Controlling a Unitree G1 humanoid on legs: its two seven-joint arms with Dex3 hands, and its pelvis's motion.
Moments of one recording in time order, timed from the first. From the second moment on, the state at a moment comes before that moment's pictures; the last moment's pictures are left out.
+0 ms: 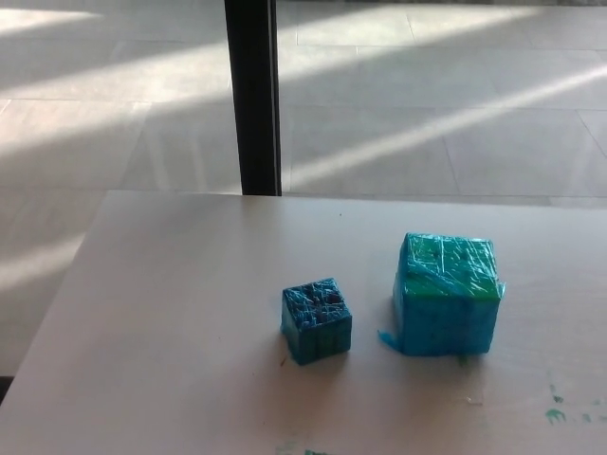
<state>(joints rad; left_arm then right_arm) -0.07 0.67 0.14 1.20 0.24 0.01 -0.11 -0.10 -0.69 -0.05 1.30 -0.16 -0.20 0.19</state>
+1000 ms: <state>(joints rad) -0.13 0.67 0.09 1.23 0.19 0.01 -0.12 -0.14 -0.69 -0.05 1.30 -0.16 -0.20 0.19</state>
